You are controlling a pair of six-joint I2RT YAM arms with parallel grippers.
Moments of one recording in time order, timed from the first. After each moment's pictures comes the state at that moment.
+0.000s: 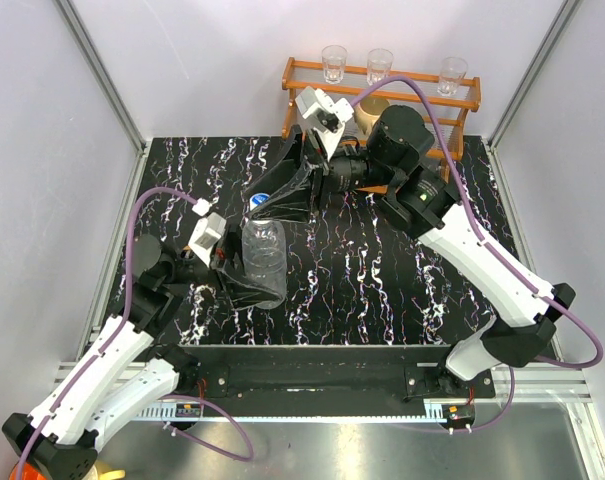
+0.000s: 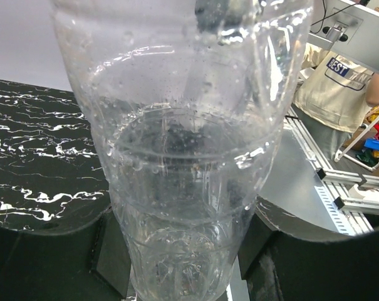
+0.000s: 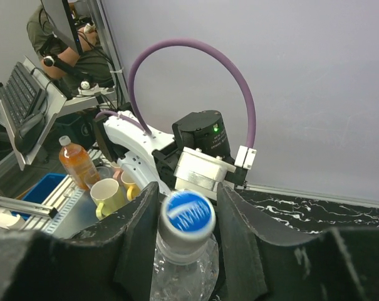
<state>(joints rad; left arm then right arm) -0.52 0.69 0.74 0.24 1.10 -0.52 0.86 1.53 1.87 -0.05 -0.96 0.30</state>
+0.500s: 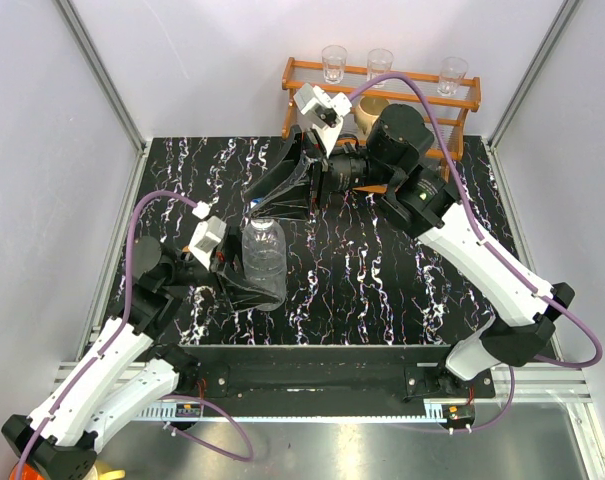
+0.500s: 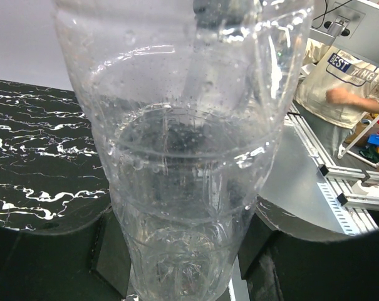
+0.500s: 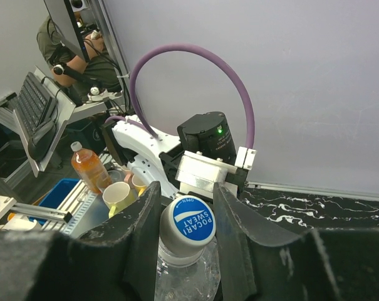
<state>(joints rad) -0.52 0.68 0.73 0.22 1.10 -0.49 0.86 1.54 1.89 -0.05 -0.96 0.38</state>
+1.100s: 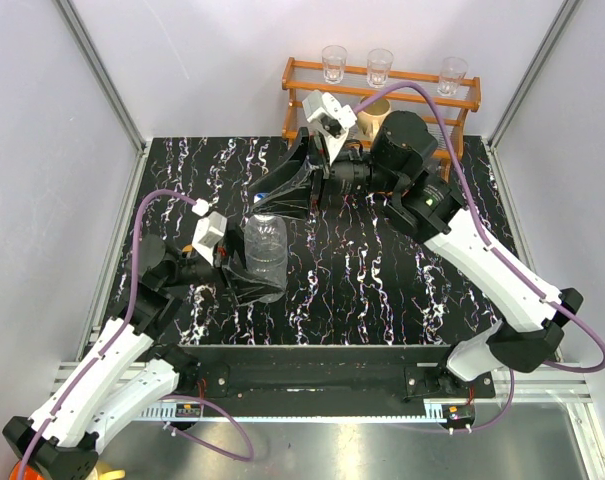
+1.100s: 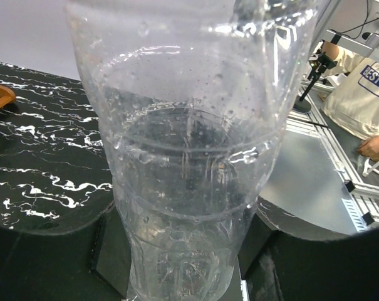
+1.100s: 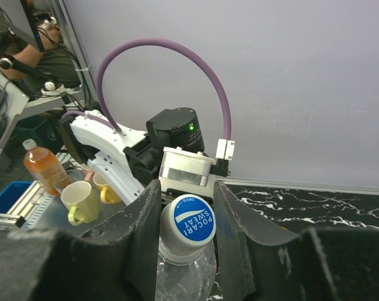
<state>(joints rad) -0.51 0.68 0.73 0.16 1.01 -0.44 0.86 1.49 1.82 -0.08 -0.87 0.25</state>
